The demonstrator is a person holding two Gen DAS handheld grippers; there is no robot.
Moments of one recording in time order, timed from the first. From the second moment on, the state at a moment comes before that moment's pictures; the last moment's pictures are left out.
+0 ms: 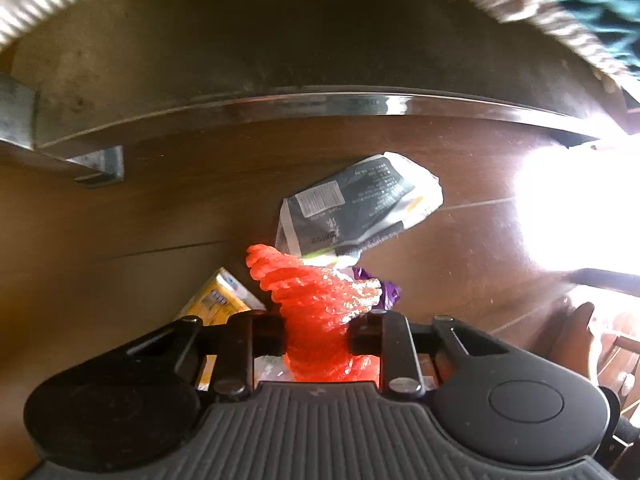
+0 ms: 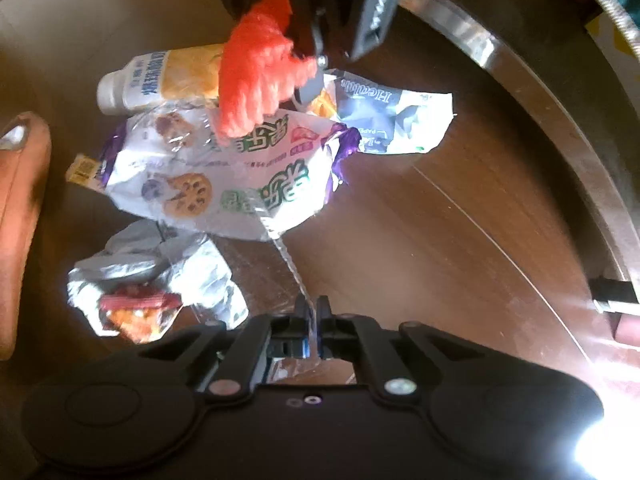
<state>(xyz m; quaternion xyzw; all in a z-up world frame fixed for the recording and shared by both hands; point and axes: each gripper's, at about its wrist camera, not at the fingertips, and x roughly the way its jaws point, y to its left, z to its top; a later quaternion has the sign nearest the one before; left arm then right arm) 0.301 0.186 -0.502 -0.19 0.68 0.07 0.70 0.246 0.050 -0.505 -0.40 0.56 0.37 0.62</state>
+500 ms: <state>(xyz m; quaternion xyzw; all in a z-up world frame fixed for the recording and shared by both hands) 0.282 0.166 -0.330 -0.14 0.64 0.05 0.76 0.229 0.026 -0.383 -0.41 0.51 0.34 0.68</state>
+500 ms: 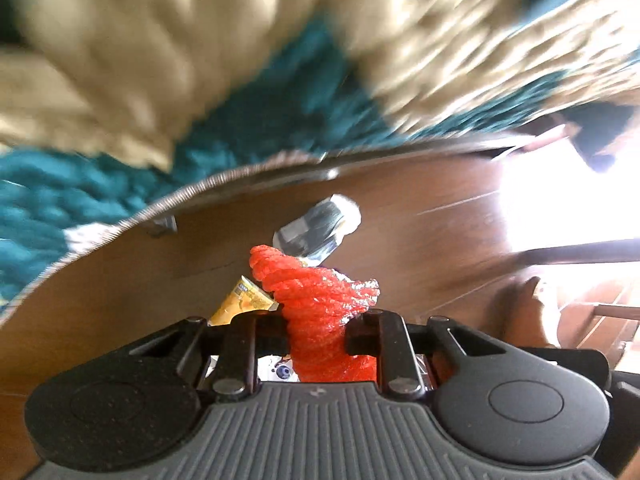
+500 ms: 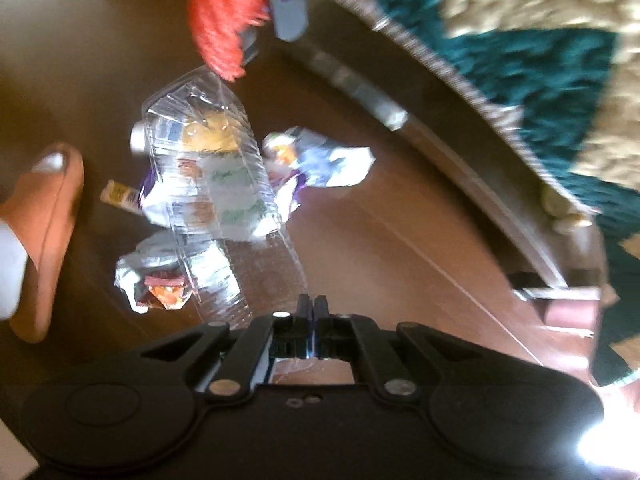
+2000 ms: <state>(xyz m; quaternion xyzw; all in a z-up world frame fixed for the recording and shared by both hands) 0.213 -0.151 0.152 0.00 0.26 -0.12 0.96 0.222 -0.300 0.111 -0.01 0.25 0.11 0.96</state>
